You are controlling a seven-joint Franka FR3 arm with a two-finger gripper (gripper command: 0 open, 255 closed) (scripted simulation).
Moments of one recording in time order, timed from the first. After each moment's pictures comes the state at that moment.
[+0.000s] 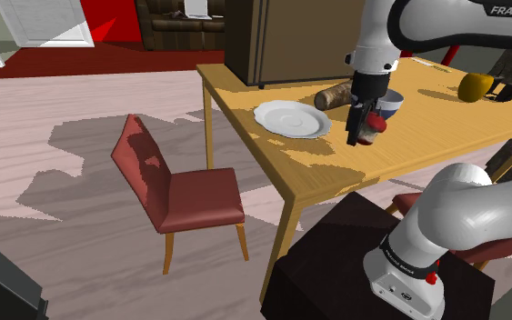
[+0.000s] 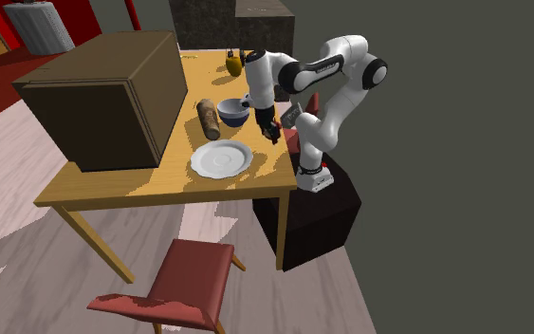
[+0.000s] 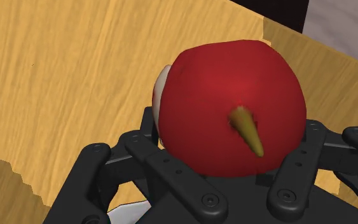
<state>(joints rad) 0.04 -0.86 0.03 -2.51 0.02 1.48 -0.09</state>
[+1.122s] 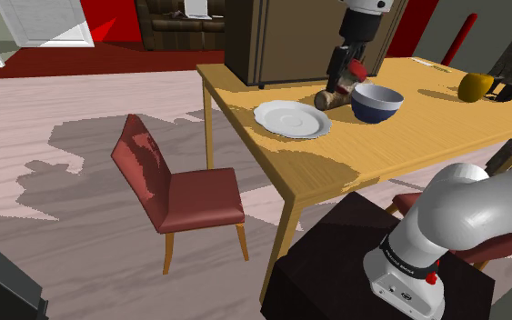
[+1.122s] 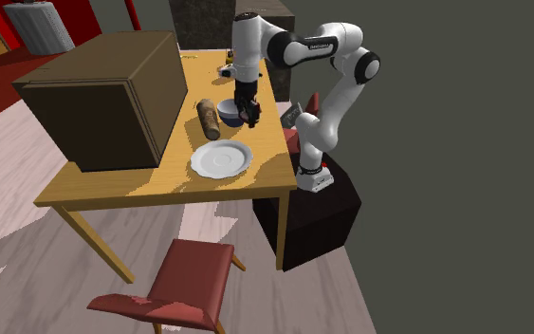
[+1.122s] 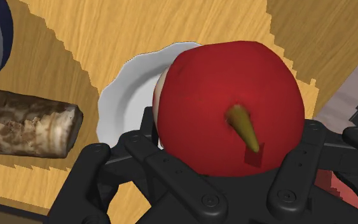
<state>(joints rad) 0.04 -0.68 0.02 -2.18 0.00 1.56 -0.10</state>
